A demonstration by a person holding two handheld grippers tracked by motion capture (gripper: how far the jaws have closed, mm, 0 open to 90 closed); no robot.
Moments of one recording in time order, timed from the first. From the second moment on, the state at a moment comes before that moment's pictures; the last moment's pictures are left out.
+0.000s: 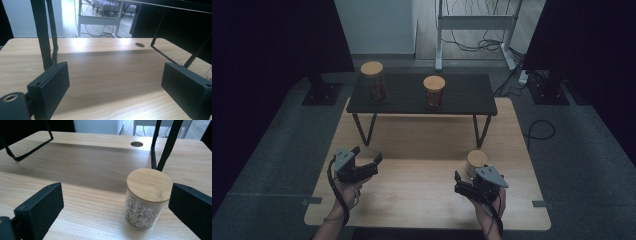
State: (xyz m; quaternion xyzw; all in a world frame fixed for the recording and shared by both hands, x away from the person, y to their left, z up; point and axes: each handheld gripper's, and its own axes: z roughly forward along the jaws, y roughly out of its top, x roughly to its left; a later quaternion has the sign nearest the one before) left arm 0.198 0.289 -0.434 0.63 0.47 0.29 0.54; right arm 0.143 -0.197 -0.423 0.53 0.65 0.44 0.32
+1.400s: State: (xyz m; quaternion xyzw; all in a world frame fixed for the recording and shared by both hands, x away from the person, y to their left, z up) left arm 0.198 0.293 -0.433 0.63 0.48 0.30 0.53; right arm 0.186 -0.195 -0.446 0.57 0.66 0.37 0.31
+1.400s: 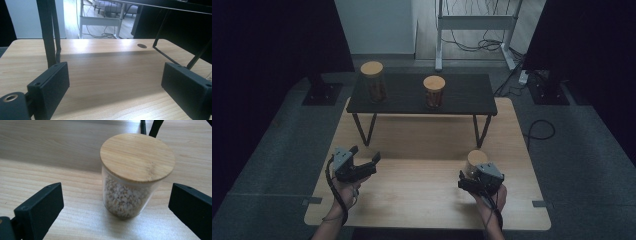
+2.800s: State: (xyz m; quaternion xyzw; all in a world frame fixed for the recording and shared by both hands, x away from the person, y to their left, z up) left arm 0.203 0.293 -0.436 0.63 0.48 0.30 0.52; right arm 0.241 -0.190 -0.449 0.59 0.66 0.34 0.31
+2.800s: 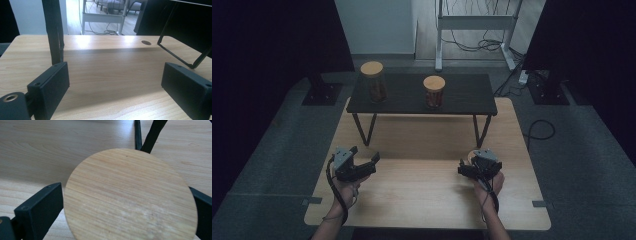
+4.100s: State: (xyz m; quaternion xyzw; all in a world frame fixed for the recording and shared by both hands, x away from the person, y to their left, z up) left arm 0.203 0.294 -0.437 0.63 0.49 0.30 0.52; right arm 0.251 -0.193 -0.457 0.59 0.67 0.33 0.31
